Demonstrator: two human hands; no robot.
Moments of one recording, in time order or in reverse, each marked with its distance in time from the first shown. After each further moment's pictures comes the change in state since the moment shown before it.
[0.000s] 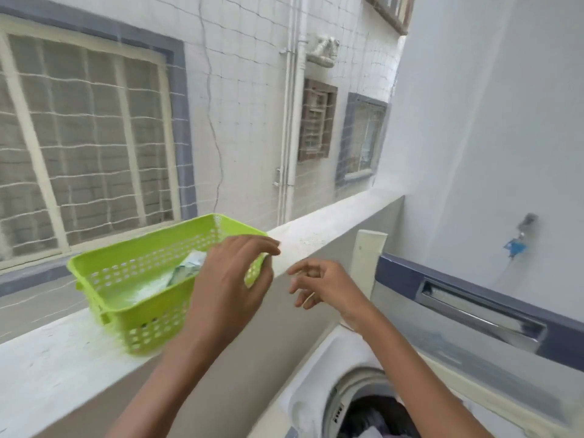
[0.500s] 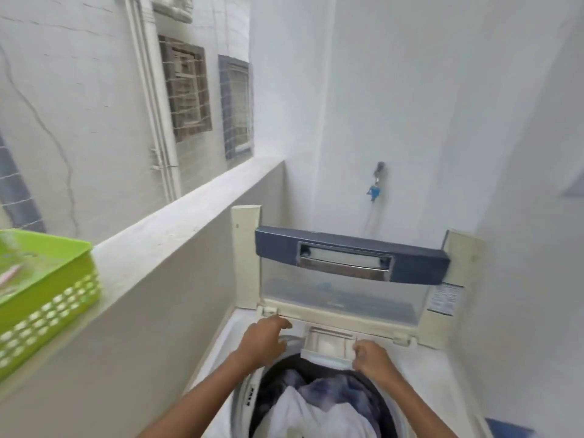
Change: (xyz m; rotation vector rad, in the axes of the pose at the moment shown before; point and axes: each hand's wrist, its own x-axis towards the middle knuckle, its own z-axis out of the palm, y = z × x) left_hand -0.081 0.037 0.303 -0.064 -1.134 -0.029; right_hand -0.164 0.261 -0.174 -0.523 0.497 0.736
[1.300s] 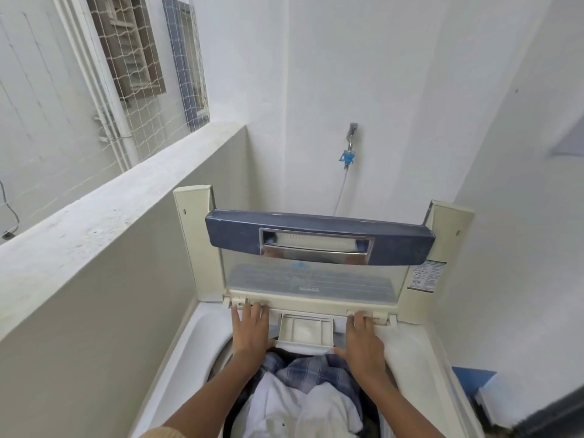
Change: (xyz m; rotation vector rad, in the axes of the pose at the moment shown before) left_hand 0.076 0.000 0.087 0.467 0.070 -0.106; right_hand 0.039 0.041 0.022 -0.552 0.241 0.046
